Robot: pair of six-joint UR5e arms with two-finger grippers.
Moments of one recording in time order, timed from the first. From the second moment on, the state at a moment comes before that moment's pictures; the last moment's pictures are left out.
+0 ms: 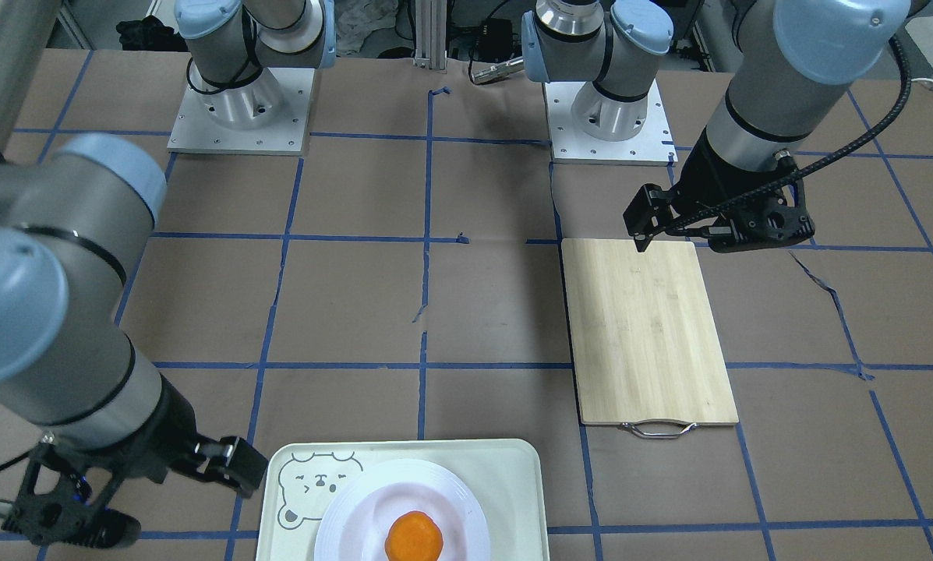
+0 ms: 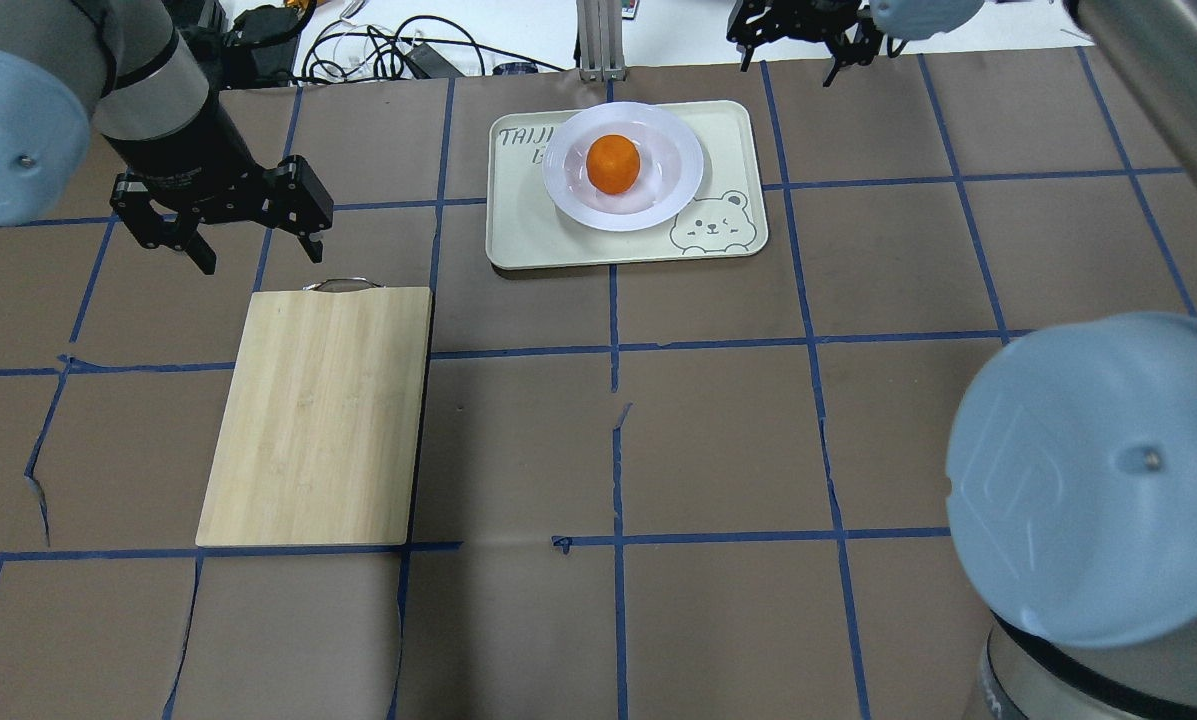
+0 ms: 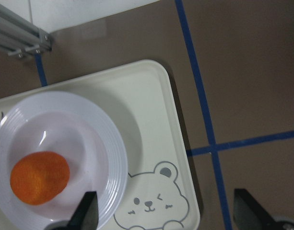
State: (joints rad) left arm -1.49 -1.64 -1.58 -1.54 1.62 -0.04; right arm 1.60 -1.03 1.06 -1.74 -1.50 0.19
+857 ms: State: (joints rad) left arm -1.49 -1.60 -1.58 -1.52 1.54 -0.04; right arm 1.62 -1.47 1.58 -1.82 -1.56 0.11
